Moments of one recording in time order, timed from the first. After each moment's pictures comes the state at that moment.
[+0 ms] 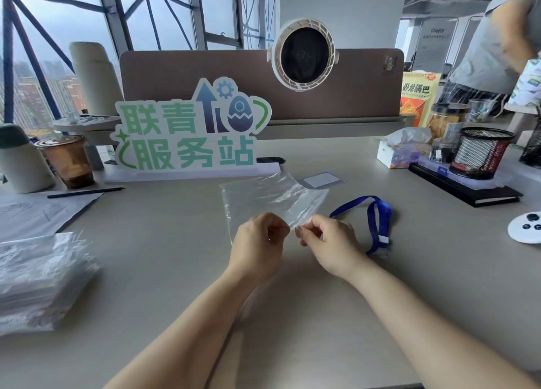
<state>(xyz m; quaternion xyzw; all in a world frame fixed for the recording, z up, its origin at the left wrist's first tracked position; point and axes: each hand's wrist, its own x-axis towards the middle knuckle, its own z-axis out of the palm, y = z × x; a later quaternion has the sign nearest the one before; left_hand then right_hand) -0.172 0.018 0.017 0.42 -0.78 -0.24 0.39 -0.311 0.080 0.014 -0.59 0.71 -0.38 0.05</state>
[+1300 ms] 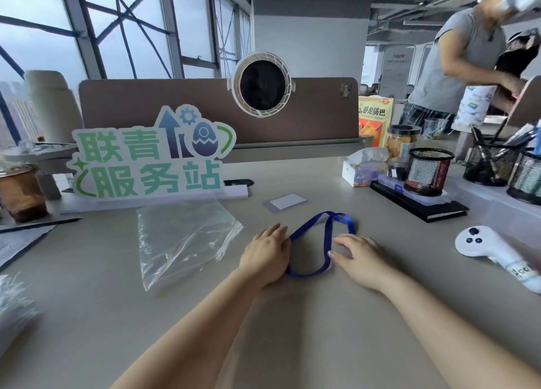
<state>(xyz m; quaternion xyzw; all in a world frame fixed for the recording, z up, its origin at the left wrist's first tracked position) -0.257 0.000 0.009 0.38 -0.90 -0.15 0.17 -0.434 0.119 0.006 -0.53 0.82 -0.20 0.02</state>
